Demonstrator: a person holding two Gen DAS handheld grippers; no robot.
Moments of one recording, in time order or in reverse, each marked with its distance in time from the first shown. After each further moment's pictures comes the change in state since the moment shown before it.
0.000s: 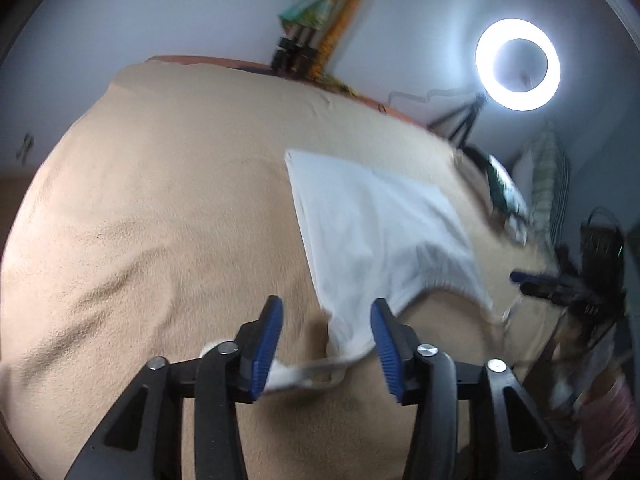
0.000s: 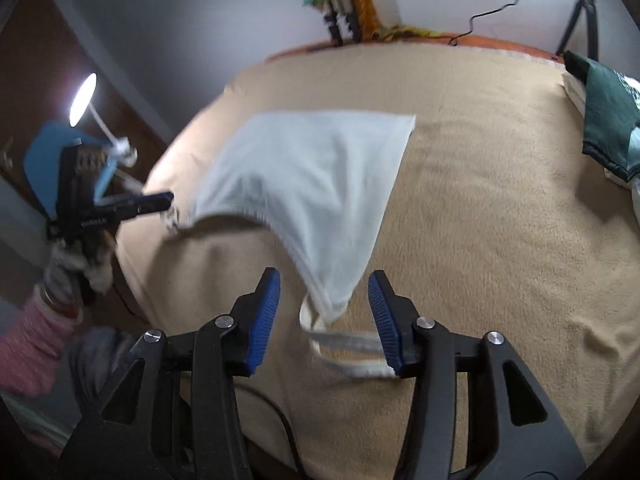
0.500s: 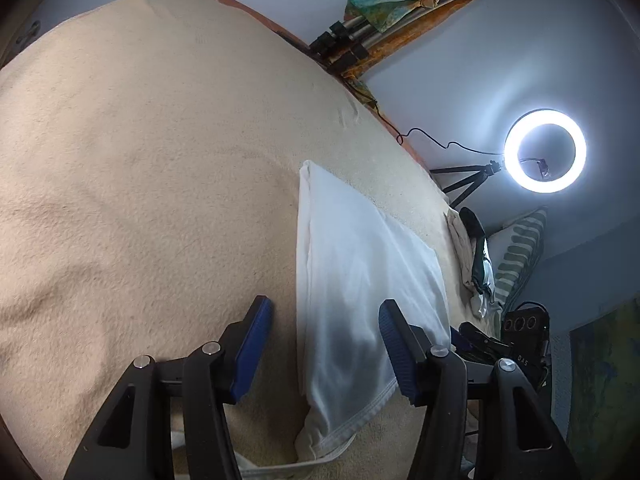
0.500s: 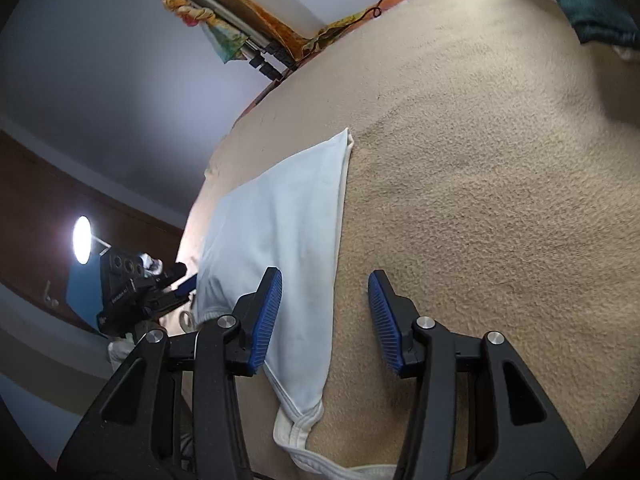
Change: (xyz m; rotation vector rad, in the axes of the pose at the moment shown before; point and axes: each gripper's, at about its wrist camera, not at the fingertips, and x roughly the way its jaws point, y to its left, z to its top) left arm 0.060 0.032 0.037 -0.286 0.033 -0.185; right arm 0.051 -0.066 0.014 0.400 -0.095 0.199
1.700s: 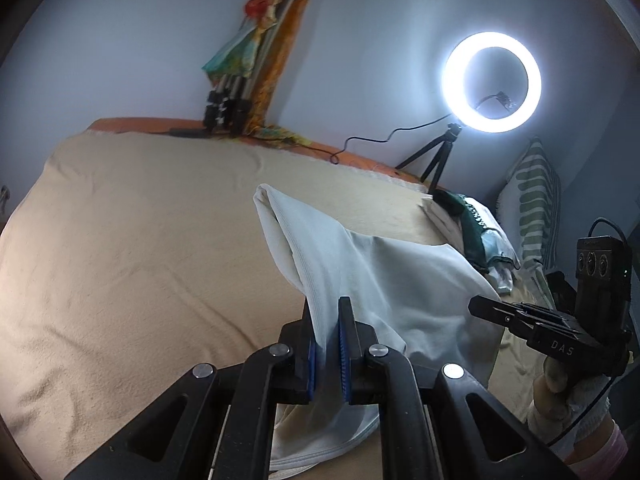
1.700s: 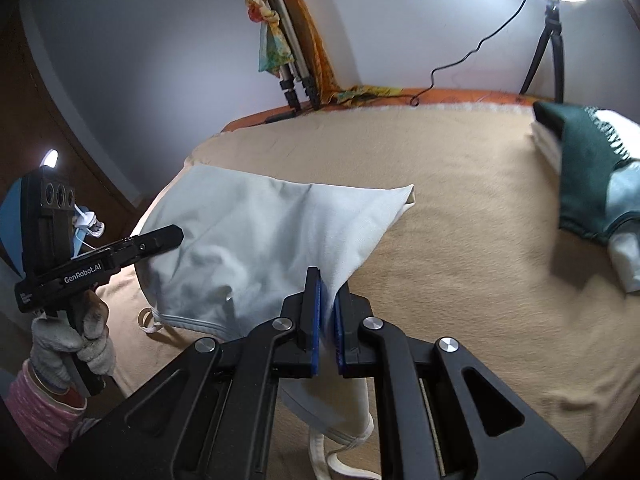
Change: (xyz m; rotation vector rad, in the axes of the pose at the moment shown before) left arm 0.014 -0.136 -0.020 0.413 -0.148 0.163; right arm -0.044 0.107 -0.002 -0.371 -0.107 -0.338
